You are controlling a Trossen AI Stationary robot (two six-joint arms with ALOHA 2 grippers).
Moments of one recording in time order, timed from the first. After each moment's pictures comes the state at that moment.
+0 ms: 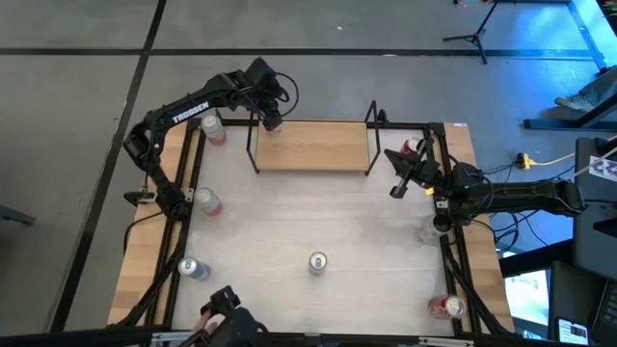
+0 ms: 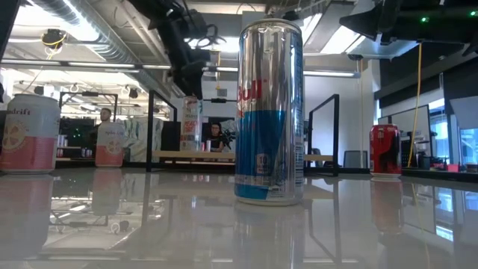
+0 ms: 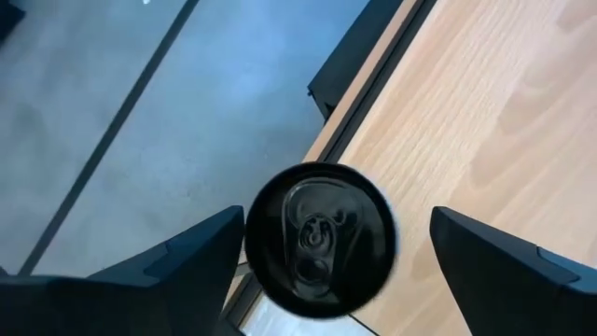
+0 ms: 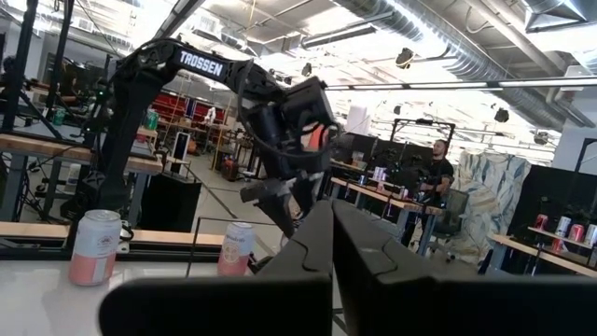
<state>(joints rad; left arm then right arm) 0.74 1.68 1.57 -0.84 -0.14 0.25 -0.09 0.64 0.25 0.72 0.32 -0.38</state>
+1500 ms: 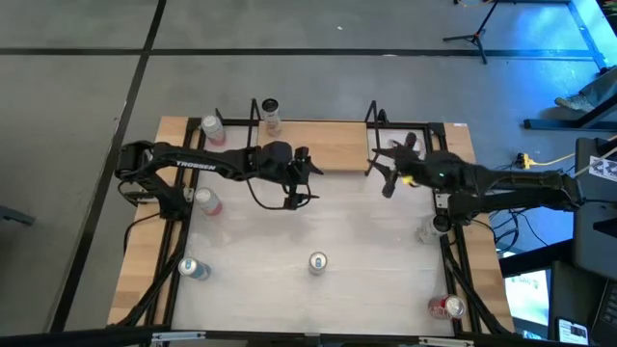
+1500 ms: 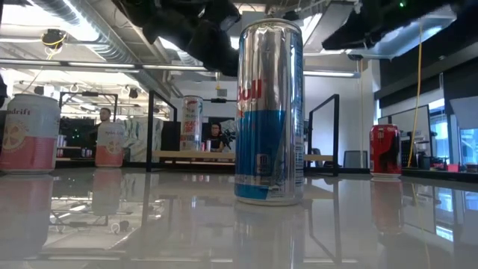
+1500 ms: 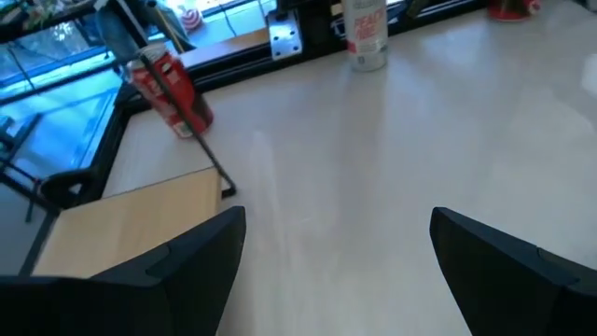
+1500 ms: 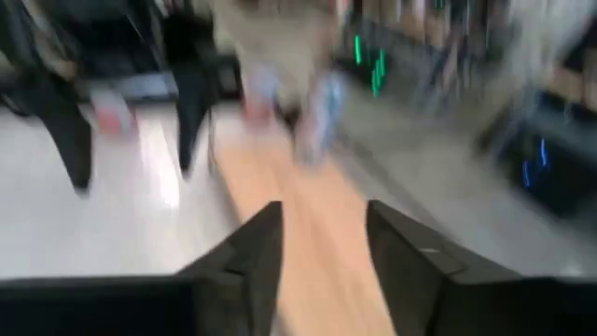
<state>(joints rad) 0.18 1.57 1.02 0.06 0.16 0.35 -0.09 0.84 0.70 -0.18 0.38 -0.09</state>
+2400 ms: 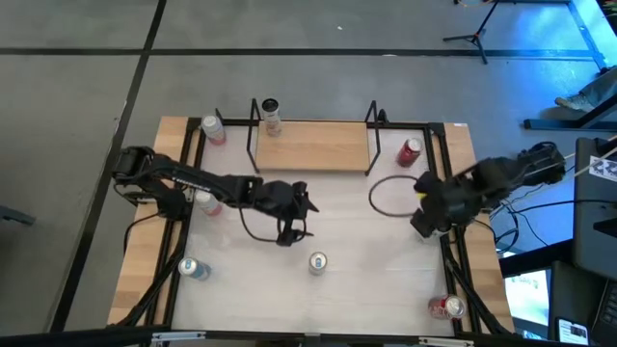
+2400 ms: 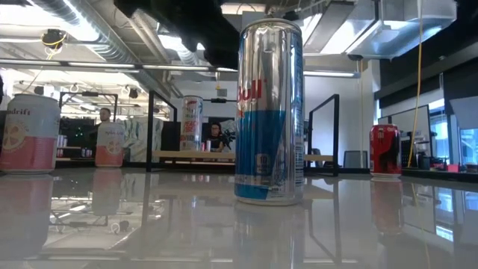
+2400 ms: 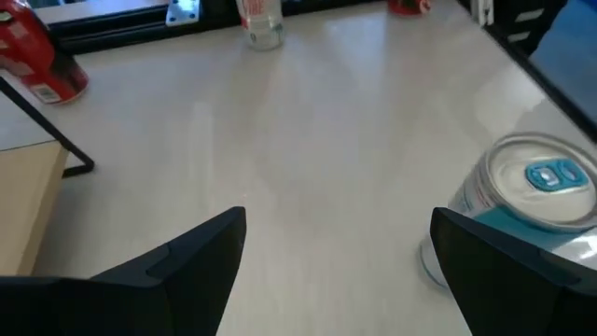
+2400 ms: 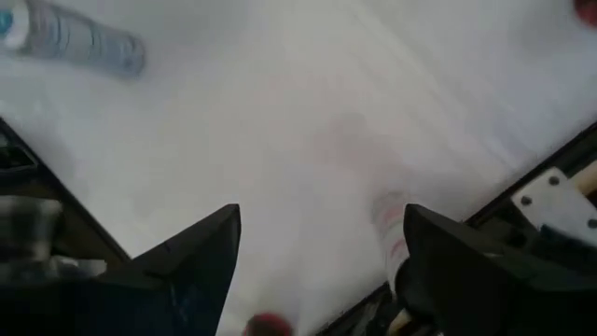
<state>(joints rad) -0.12 1.57 1.02 -0.03 0.01 0.08 0.44 1.15 1.41 -1.57 0.10 1.20</state>
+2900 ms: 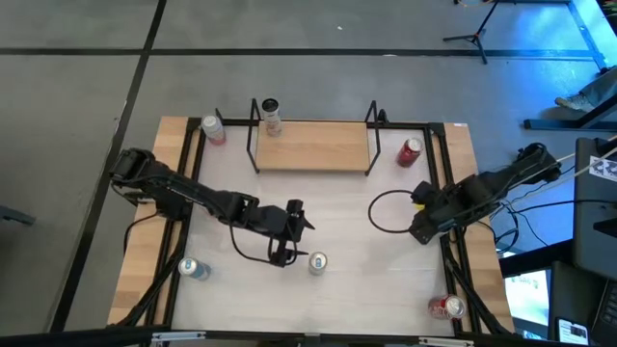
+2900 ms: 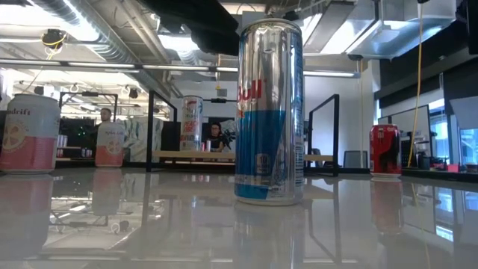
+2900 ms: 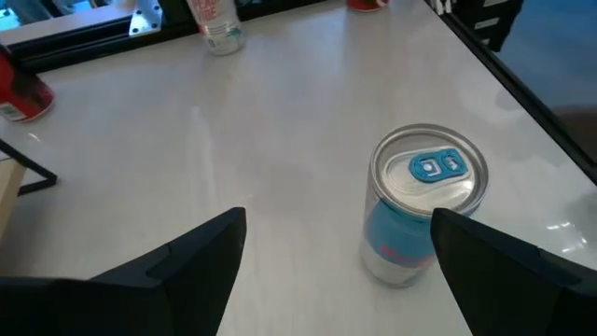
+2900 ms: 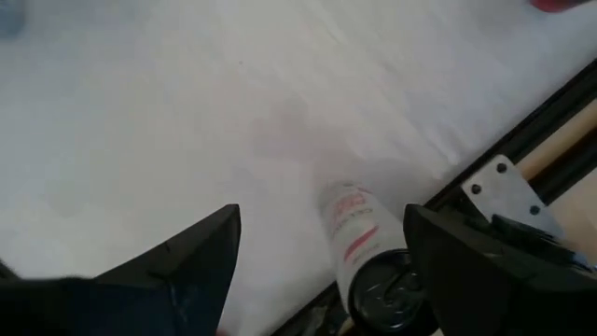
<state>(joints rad) -0.27 1.57 1.02 -0.04 -0.11 0.05 0.50 1.15 1.23 -1.57 0.14 1.22</state>
